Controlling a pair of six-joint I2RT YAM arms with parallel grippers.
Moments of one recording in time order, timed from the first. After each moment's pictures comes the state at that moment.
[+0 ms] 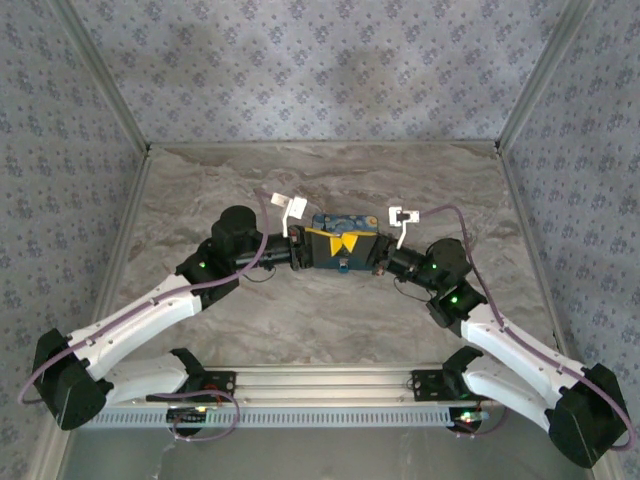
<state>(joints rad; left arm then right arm) -0.81 1.10 0.89 0.09 0.53 -0.77 0.62 0.89 0.50 0.55 -0.51 0.90</state>
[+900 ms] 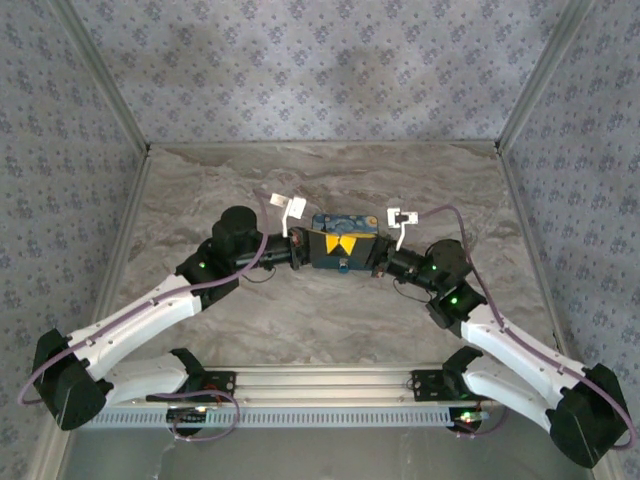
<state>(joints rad) -0.81 1.10 0.89 0.06 0.50 -0.76 0.63 0.87 0.50 0.53 -0.53 0.89</state>
